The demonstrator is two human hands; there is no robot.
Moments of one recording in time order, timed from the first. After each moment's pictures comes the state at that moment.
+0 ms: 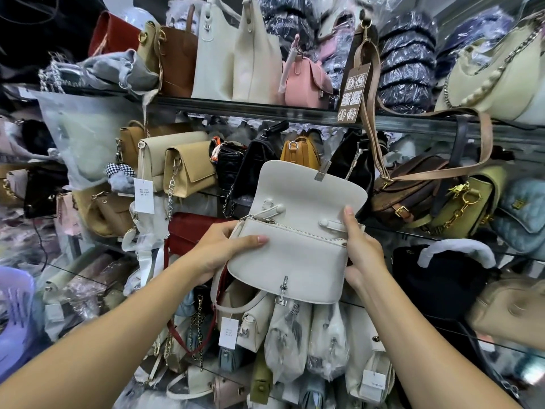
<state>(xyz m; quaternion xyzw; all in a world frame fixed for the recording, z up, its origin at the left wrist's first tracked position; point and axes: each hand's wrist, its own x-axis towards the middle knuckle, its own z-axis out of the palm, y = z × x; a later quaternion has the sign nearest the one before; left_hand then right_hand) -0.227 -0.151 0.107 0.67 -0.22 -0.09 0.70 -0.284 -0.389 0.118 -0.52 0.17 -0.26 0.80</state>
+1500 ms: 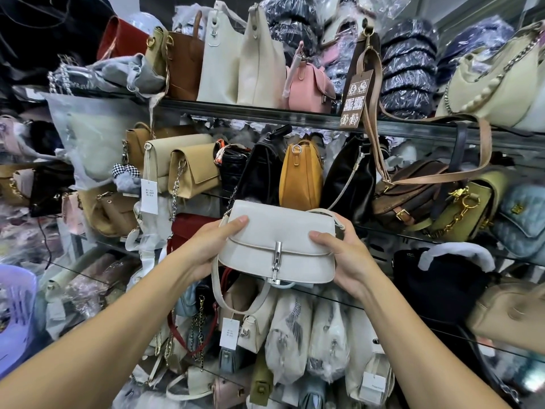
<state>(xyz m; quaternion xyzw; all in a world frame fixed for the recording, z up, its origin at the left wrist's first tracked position) -0.223 -0.136 0.115 0.61 -0.11 -0.14 0.77 -0.297 -0.374 0.114 -0.58 0.00 -0.15 0.80</state>
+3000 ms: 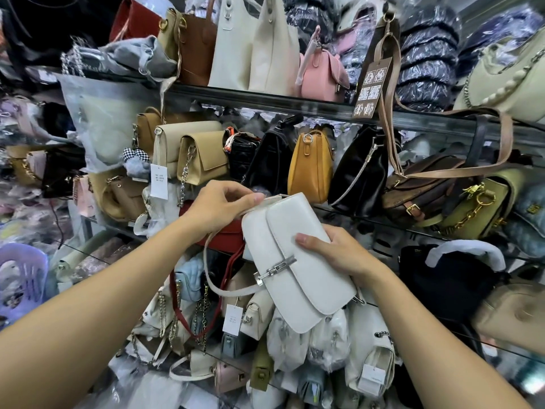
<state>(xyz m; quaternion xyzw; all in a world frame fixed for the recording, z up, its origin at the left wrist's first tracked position) -0.210 -0.125 0.142 0.80 -0.23 0.14 0.53 -0.307 -0.369 0.122 -0.81 -0.06 -0.02 0.58</state>
